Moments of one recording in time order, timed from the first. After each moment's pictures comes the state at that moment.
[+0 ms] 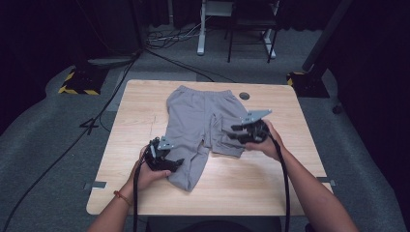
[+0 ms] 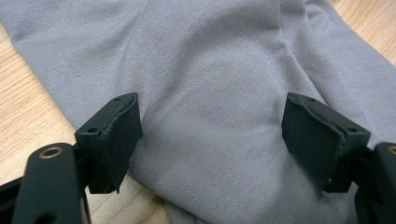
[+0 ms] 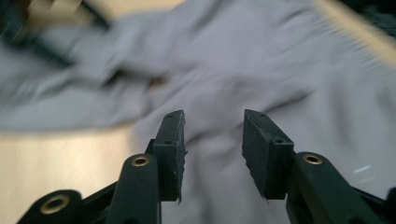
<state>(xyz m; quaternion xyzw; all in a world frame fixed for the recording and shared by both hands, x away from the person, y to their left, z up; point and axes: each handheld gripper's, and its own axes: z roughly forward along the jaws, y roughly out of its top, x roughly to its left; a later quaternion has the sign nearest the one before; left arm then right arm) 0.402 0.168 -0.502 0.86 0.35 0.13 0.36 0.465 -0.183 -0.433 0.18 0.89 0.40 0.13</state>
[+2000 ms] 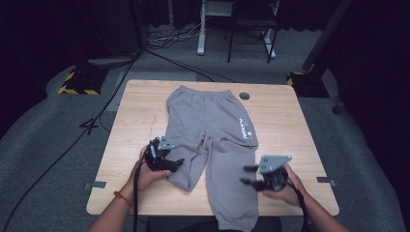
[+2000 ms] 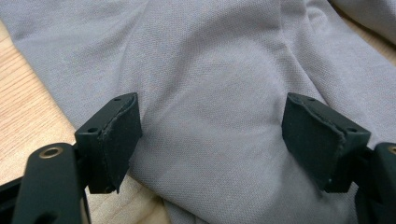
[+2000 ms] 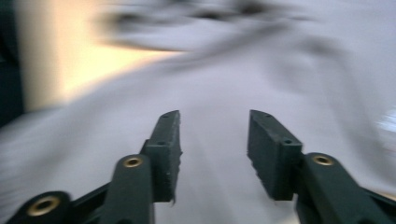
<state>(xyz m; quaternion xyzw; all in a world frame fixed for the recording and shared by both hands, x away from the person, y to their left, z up) 0.401 0.167 -0.502 0.86 0.35 0.13 0.35 0.355 -0.221 -0.442 0.18 0.89 0.39 0.13</state>
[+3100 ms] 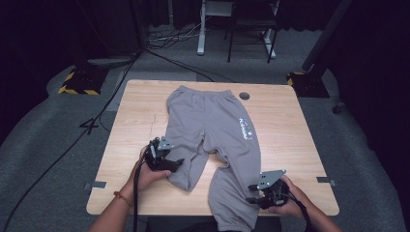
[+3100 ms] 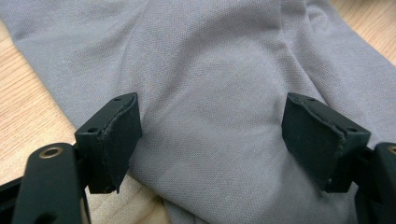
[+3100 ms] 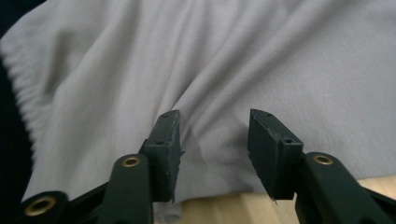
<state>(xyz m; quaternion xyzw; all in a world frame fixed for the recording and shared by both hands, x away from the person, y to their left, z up) 0.401 0.167 -0.502 0.86 0.35 0.13 0.35 0.312 -0.231 -0.481 0.14 0.94 0.30 0.05</state>
